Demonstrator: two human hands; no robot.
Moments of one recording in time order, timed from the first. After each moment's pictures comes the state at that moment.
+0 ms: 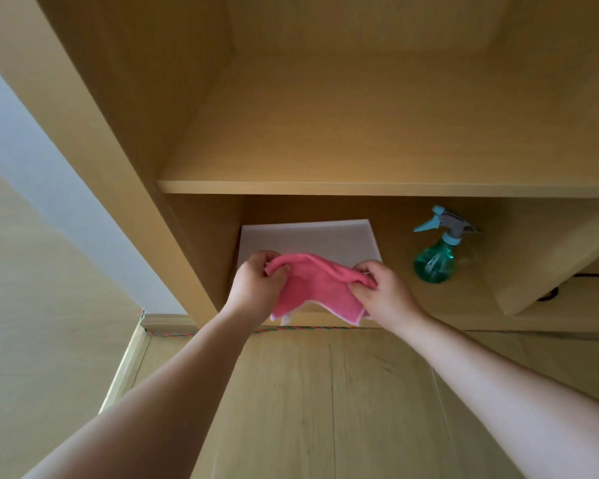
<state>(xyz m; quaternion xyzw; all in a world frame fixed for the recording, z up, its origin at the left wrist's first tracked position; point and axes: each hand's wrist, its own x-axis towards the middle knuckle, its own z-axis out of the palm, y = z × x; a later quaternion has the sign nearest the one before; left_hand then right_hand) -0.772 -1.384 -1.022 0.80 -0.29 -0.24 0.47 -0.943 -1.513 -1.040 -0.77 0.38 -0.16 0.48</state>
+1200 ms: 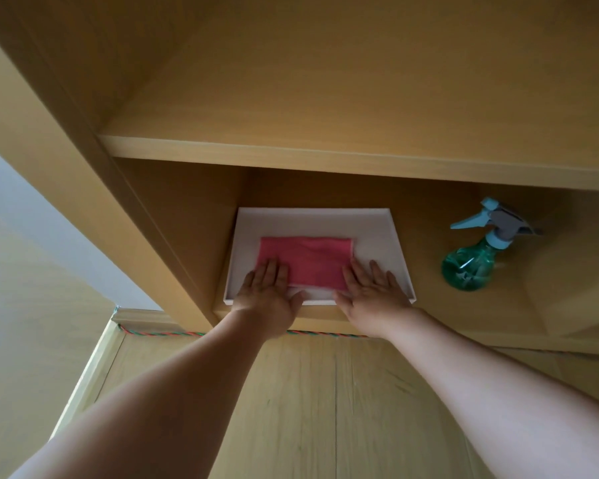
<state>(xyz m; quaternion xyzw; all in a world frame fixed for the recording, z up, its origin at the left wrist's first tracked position) -0.737 -1.423 -1.140 0.86 -0.48 -0.18 -0.04 -0.889 -1.559 -1.132 -0.91 0.33 0.21 0.11</state>
